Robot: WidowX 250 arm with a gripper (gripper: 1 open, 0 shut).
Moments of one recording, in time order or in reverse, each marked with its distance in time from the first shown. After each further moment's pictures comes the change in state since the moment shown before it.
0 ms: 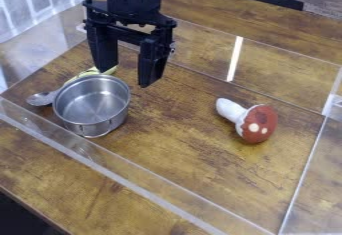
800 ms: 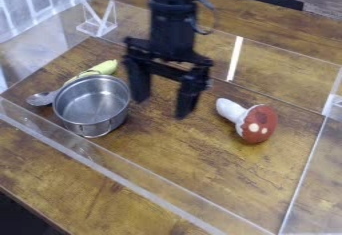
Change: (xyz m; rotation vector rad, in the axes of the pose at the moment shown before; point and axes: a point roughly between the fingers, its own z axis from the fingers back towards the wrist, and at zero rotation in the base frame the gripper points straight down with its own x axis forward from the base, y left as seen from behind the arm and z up) arm 0.024 -0.052 -0.041 -0.017 0.089 -0.038
